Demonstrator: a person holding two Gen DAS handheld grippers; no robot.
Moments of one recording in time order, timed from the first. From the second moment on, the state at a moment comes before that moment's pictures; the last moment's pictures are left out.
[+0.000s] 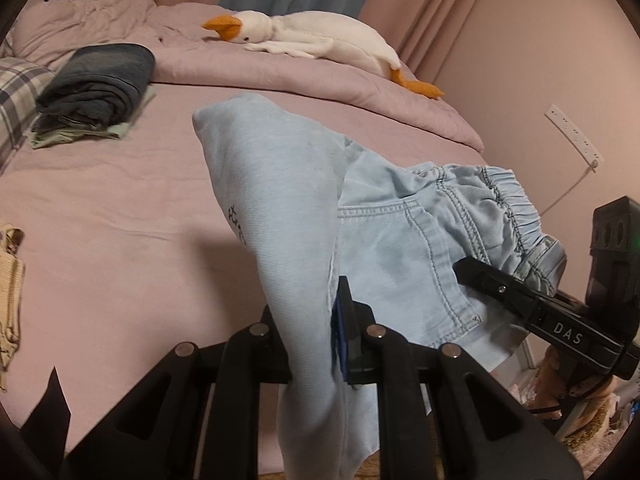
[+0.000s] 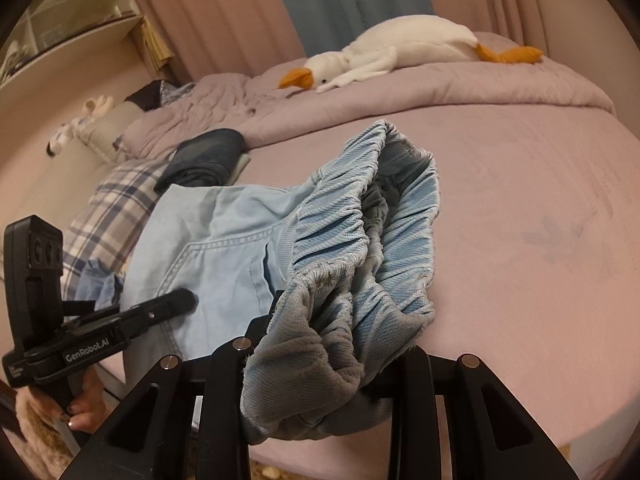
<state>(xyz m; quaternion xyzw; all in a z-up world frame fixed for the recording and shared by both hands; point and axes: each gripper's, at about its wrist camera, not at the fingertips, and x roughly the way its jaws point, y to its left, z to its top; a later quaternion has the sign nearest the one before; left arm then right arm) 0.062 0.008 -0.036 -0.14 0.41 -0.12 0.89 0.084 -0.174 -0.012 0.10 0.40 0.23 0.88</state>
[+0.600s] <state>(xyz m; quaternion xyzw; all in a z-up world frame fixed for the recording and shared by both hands) 0.113 0.037 -0.060 -0.12 0.42 -0.10 0.89 0.119 -0.149 -0.027 0.10 0.41 0.23 0.87</state>
